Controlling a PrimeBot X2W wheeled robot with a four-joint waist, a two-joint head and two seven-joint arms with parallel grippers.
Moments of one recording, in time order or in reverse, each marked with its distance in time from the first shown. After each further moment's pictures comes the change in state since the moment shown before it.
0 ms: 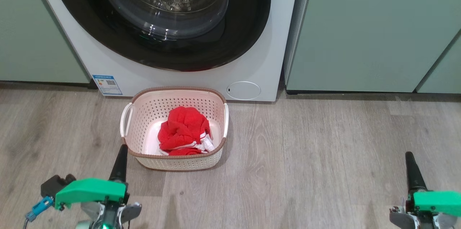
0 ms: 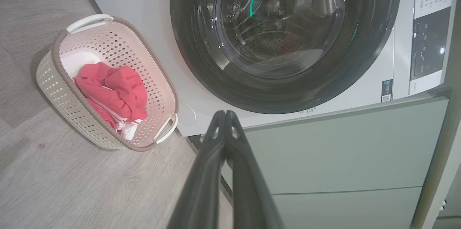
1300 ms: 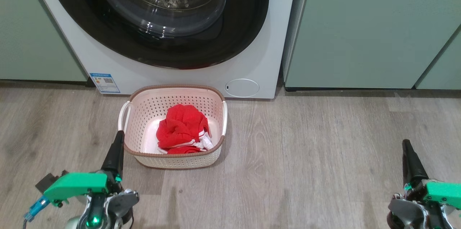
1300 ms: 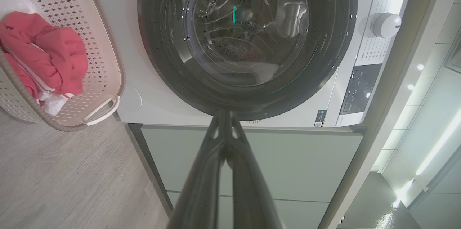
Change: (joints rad) left arm 0.001 -0.002 0.029 -0.106 -0.338 0.000 0.088; right arm -0.038 -0.002 0.001 -0.023 0.316 0.000 0.088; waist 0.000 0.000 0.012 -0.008
